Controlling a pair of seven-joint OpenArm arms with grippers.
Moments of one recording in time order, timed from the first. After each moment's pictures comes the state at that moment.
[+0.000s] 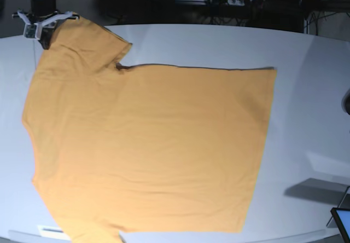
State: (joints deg) left arm 43.0 -7.6 -7.5 63.7 -7.0 -0.1 -53.8; right arm -47.6 8.6 13.8 104.8 12.8 1.5 -1.0
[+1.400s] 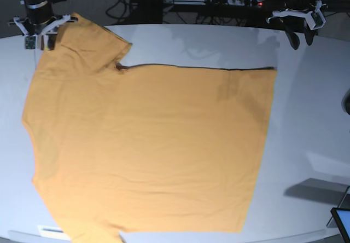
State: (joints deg) left arm 51.3 -8.8 -25.6 105.2 -23.1 -0.5 -7.7; right arm -46.3 11.8 14.3 112.7 13.0 5.1 -21.0
